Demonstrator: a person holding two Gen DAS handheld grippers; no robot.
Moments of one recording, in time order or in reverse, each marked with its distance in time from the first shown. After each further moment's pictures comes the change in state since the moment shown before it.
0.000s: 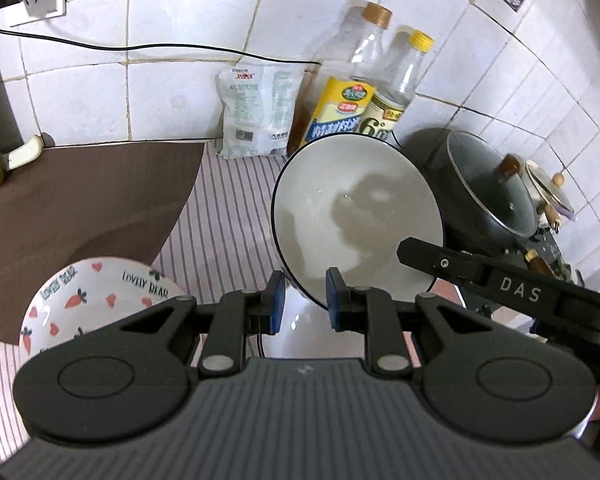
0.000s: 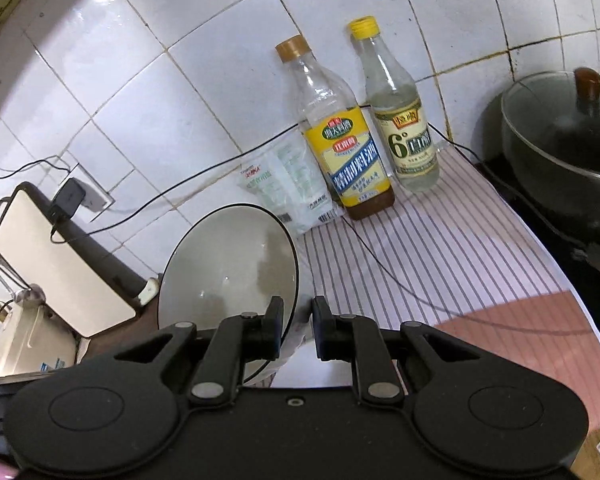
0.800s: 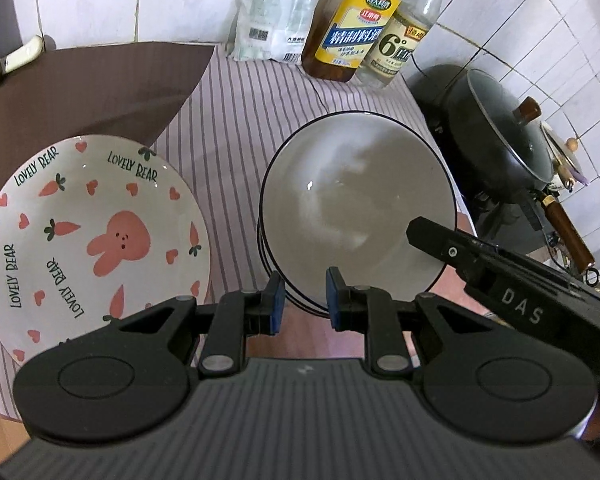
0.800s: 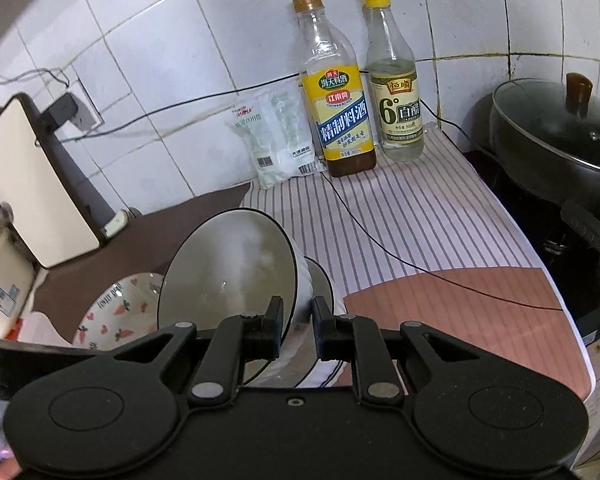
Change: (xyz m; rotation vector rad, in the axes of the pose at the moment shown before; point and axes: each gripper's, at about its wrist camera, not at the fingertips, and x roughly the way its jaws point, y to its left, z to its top) left arm 0.035 0.013 -0.063 -0.079 0.154 -0.003; right arm 0.003 0.000 -0.056 -0.185 0.034 -0.109
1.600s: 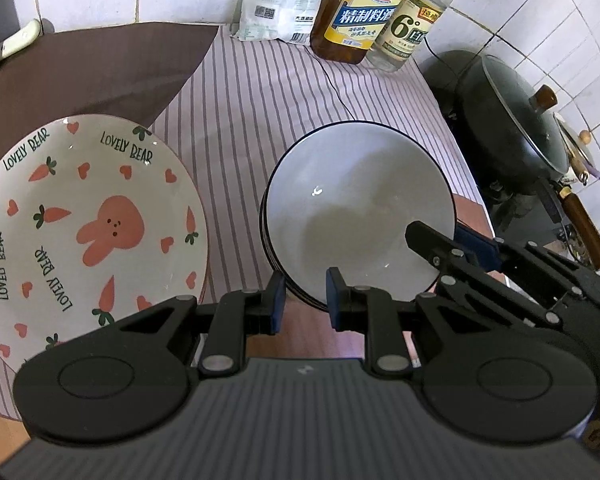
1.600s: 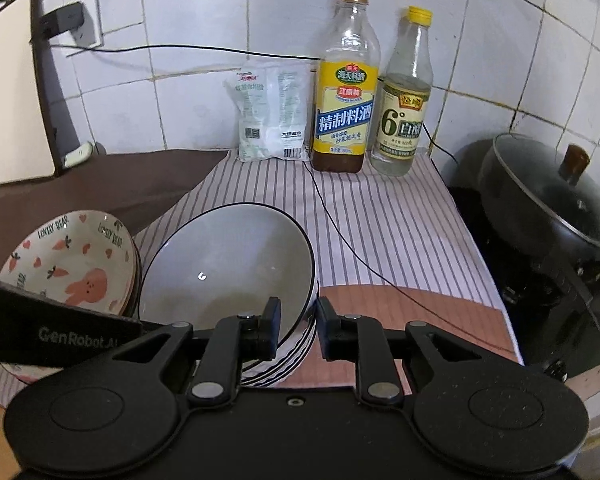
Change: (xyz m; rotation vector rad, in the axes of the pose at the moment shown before) left arm 0.021 0.005 -0.003 -0.016 0.029 0.019; right arm 0.019 0.026 -0.013 -0.273 0.015 -0.194
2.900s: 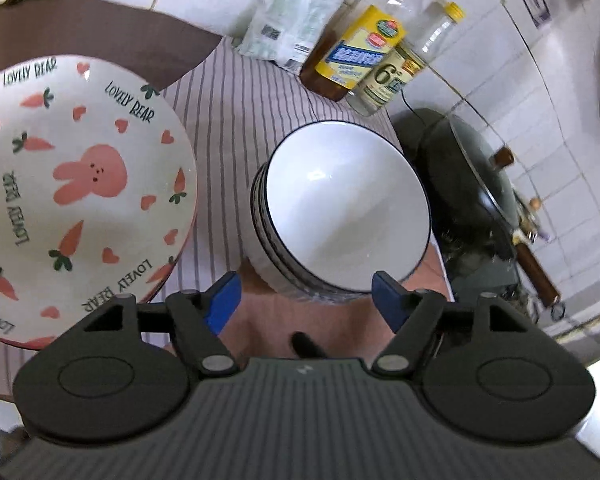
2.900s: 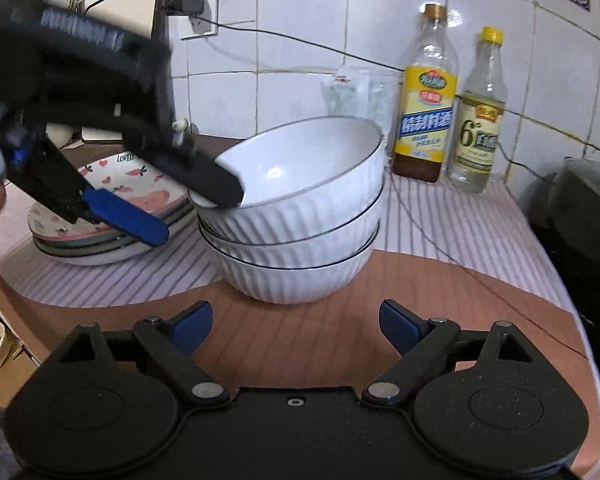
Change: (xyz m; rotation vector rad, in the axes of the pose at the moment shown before) left arm 0.006 0.030 -0.048 -0.170 -0.190 -0.203; right arm 0.024 -0.010 -0.105 -0.197 -0.222 0.250
